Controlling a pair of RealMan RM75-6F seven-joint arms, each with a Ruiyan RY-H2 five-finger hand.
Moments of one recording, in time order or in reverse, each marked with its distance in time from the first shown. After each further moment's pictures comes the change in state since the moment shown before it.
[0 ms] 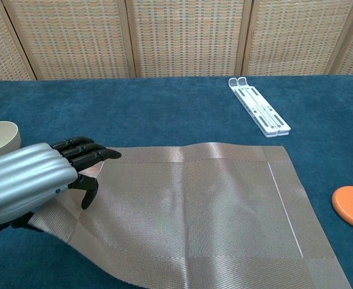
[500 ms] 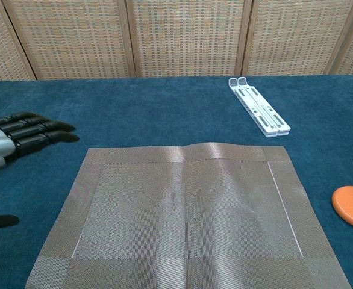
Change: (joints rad) left arm 0.087 0.183 0.033 -0.097 0.059 0.150 -0.120; right arm -0.006 -0.008 -0.019 -0.006 -0.032 0.015 -0.029
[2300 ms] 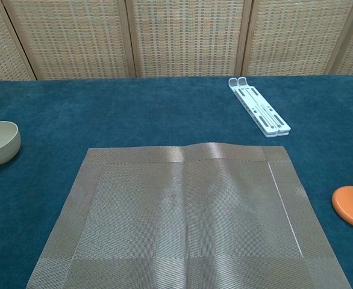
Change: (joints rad) left arm 0.026 -0.131 -0.226 0.657 -0.315 -0.229 -0.389; right arm 0.007 -0.008 -0.024 -0.006 -0.016 -0.033 -0.035
